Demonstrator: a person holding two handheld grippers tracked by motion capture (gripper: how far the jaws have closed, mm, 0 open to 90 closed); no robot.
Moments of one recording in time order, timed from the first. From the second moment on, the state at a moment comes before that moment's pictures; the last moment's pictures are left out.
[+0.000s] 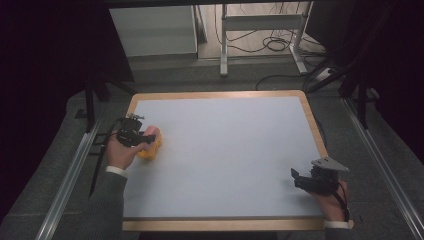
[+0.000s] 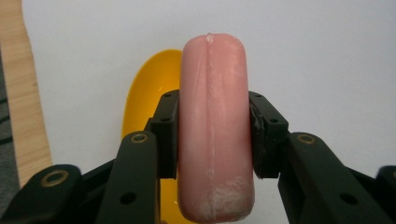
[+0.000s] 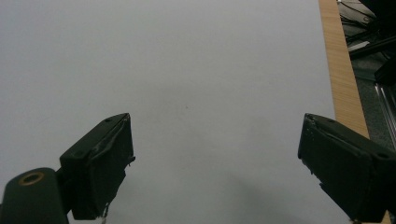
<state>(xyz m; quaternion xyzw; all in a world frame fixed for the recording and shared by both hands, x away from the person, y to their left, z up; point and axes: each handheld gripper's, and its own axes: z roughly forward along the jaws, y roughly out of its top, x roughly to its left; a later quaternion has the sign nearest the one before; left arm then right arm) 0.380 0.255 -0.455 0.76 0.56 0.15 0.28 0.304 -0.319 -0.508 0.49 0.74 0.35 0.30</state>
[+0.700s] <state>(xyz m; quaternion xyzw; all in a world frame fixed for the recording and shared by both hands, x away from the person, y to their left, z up) 0.383 0.265 -0.476 0.75 0.57 0.16 0.29 0.304 -0.320 -0.508 0.49 0.74 0.34 0.30</state>
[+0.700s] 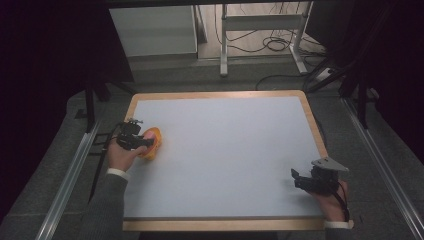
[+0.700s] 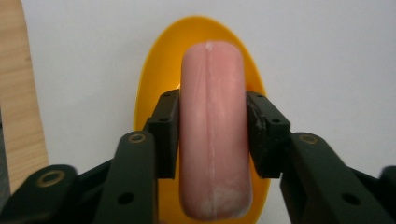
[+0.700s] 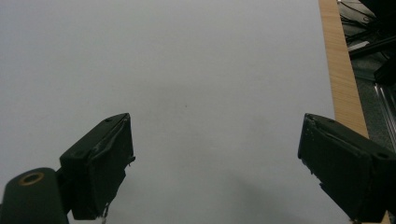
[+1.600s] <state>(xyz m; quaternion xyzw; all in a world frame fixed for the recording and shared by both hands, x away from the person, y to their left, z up) 0.303 0.258 -0.475 0.76 0.50 0.15 0.38 0.303 -0.318 -0.507 0.49 0.74 0.34 0.30</state>
